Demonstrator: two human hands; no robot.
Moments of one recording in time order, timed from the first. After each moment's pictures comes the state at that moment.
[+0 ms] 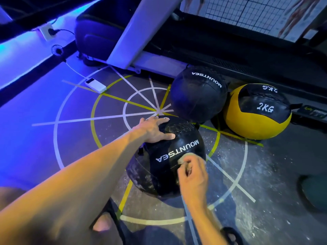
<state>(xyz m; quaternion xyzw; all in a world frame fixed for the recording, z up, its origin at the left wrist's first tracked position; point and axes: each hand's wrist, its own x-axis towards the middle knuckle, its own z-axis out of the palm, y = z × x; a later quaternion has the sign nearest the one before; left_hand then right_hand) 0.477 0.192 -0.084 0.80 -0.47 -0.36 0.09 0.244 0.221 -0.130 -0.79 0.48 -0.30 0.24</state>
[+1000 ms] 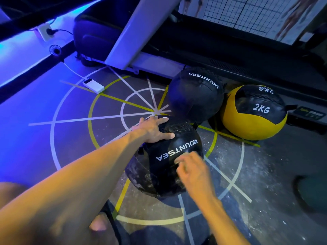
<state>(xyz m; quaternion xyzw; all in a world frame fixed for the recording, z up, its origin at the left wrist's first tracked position) 0.467 0.187 -0.084 0.81 -0.47 -0.34 0.09 0.228 0.189 -0.119 -0.89 0.37 -0.18 0.19</state>
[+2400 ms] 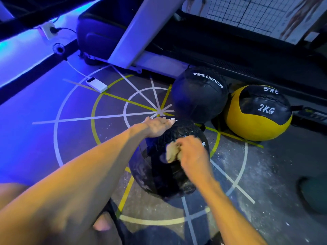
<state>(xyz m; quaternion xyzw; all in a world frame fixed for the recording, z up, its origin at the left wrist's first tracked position) 0.477 0.178 -0.071 0.75 -0.55 -0.37 0.05 0.272 0.164 -0.099 -0.91 0.36 -0.15 0.16</state>
